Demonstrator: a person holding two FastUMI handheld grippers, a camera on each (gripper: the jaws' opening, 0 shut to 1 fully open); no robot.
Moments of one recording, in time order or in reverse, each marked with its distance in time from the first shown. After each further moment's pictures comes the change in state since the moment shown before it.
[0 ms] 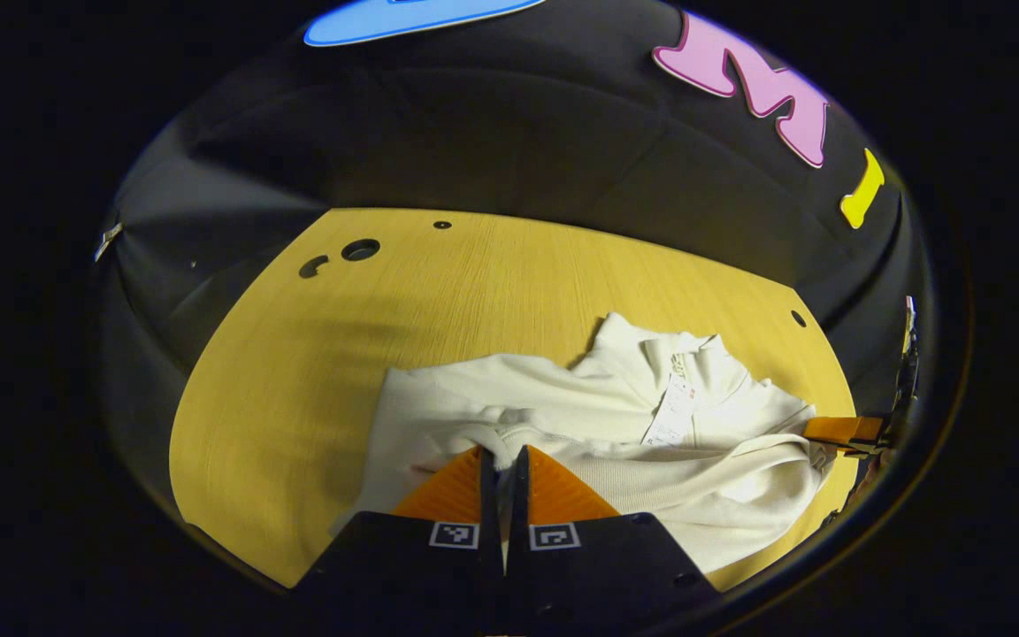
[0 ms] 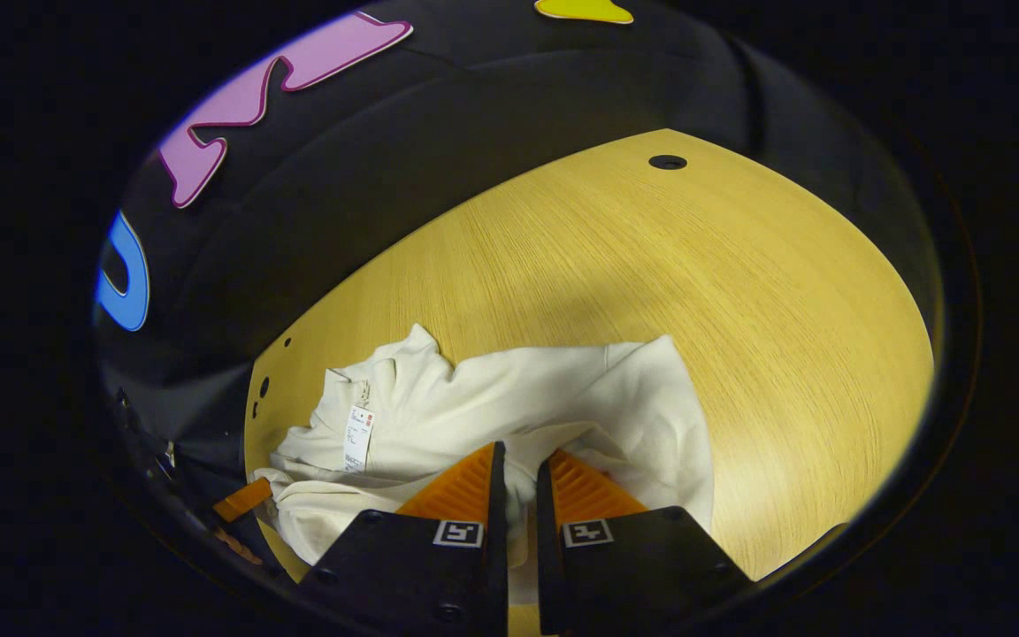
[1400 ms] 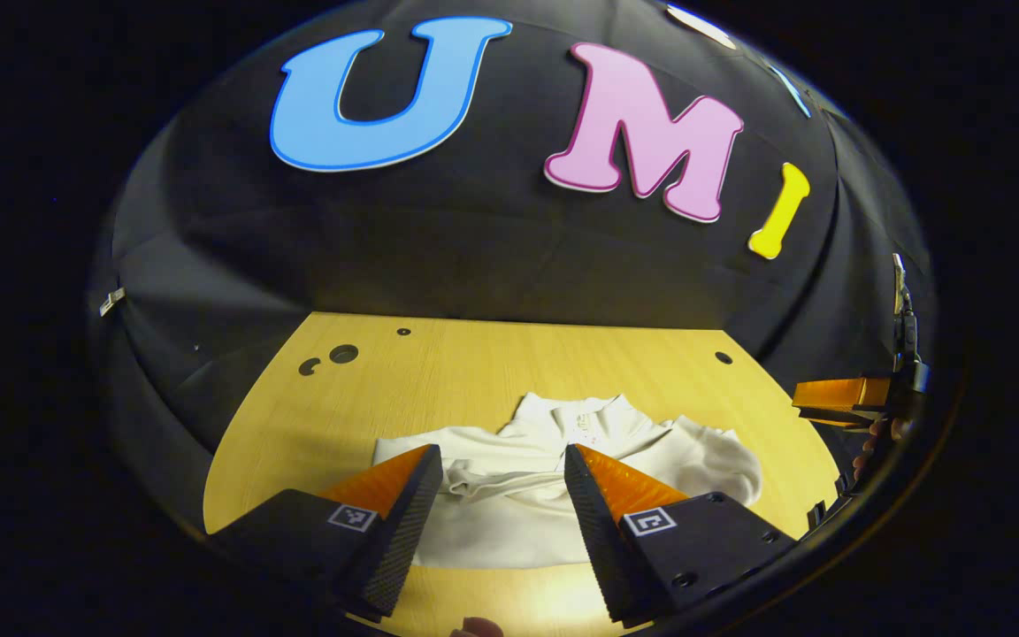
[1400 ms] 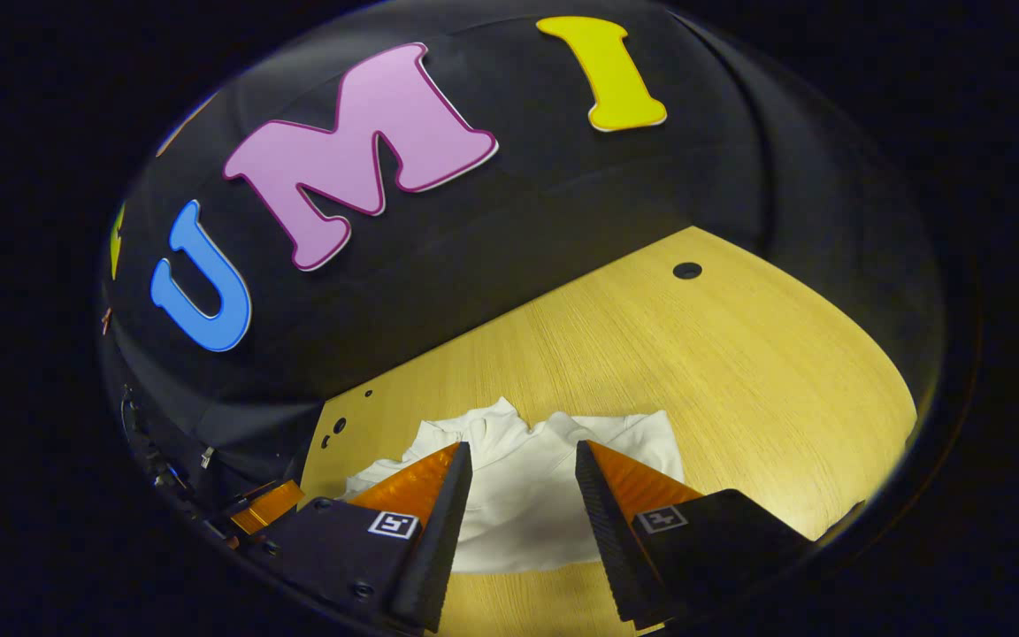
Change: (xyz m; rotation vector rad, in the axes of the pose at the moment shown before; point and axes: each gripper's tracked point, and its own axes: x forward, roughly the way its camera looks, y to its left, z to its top) left arm -0.145 -0.058 0.049 0.120 -0.321 -0.142; right arm -0.162 0.054 0.058 -0.084 -0.319 0.173
